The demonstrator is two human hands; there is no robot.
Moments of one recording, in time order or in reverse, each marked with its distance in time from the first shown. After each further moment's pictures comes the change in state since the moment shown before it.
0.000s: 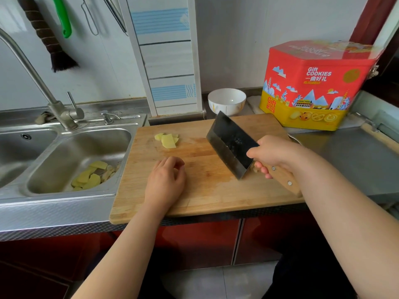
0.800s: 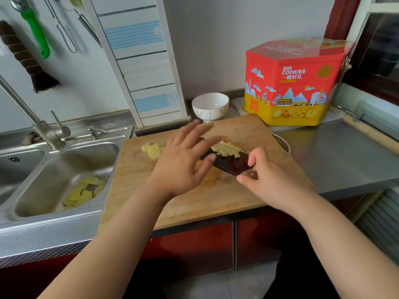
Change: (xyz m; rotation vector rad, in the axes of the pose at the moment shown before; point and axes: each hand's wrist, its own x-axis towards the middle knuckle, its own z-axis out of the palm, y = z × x) left_hand 0.040 0.086 -0.024 0.165 -0.061 0.758; right_hand -0.054 0.053 0.018 -0.365 0.363 -0.337
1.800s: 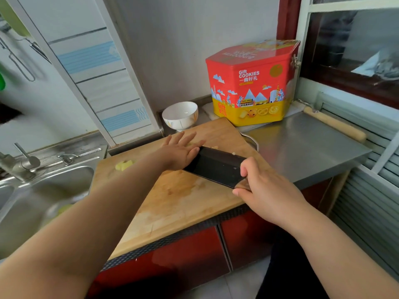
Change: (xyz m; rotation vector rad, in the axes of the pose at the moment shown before) left_hand 0.092 -0.030 0.075 0.176 -0.803 -0.160; right_hand -0.037 0.039 -0.006 -0.021 0.084 0.009
